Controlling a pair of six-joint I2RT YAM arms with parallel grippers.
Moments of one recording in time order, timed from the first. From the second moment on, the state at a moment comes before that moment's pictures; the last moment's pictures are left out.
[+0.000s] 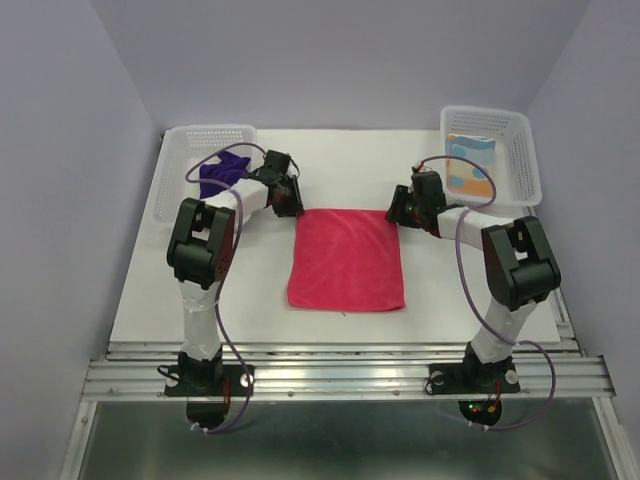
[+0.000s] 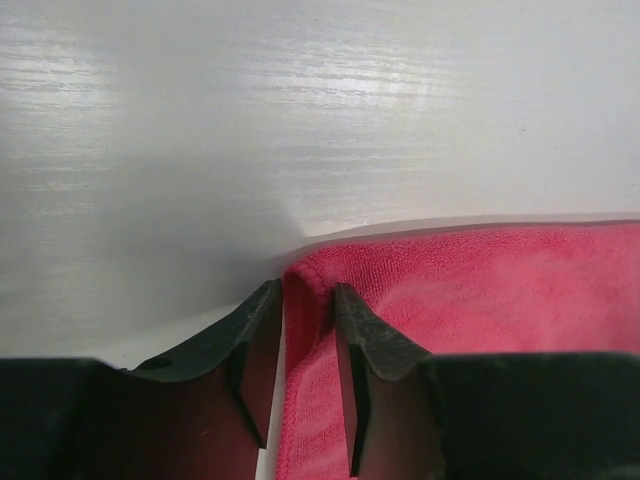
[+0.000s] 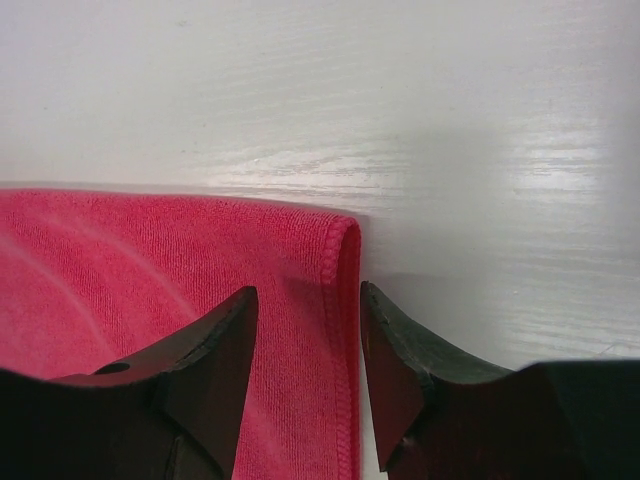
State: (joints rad) left arm -0.35 2.06 1.46 -0.35 0.11 -0.53; right arm 0.27 1.81 1.03 0.04 -0.02 0.44
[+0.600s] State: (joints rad) left arm -0.35 2.07 1.46 -0.34 0.19 -0.54; right arm 0.26 1.83 1.05 0.06 -0.04 0.45
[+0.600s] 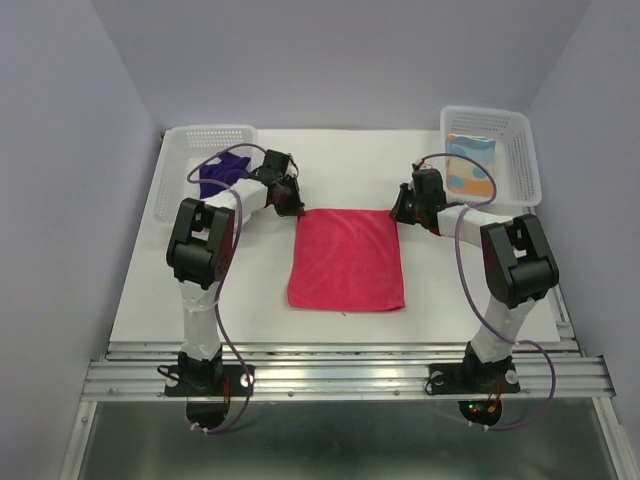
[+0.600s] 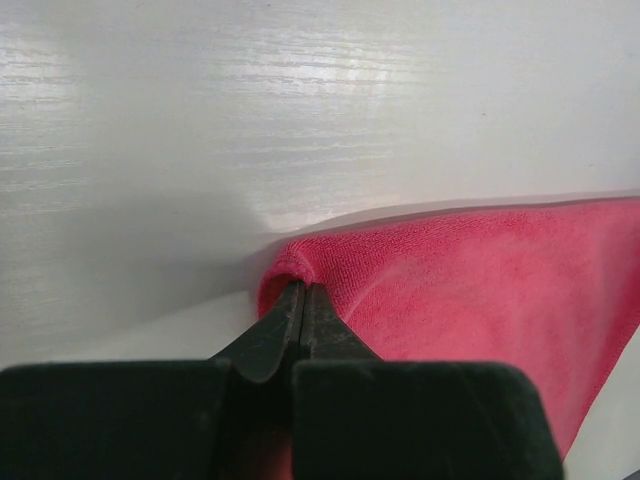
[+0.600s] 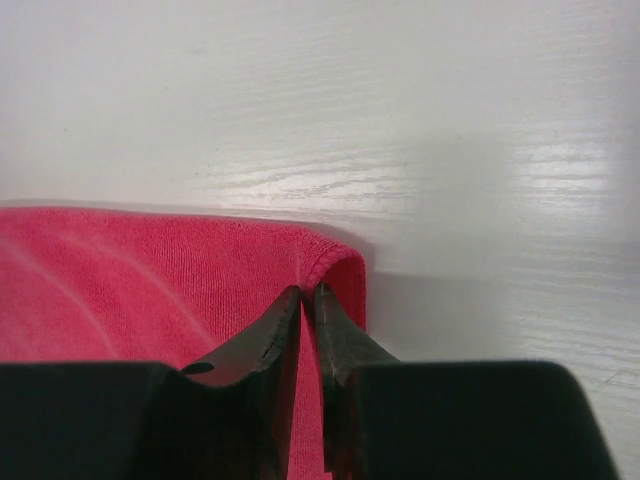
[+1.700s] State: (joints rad) left arm -0.30 1.94 1.33 -0.27 0.25 -0.56; right arm 0.18 1.76 1.00 0.11 -0.20 0.46
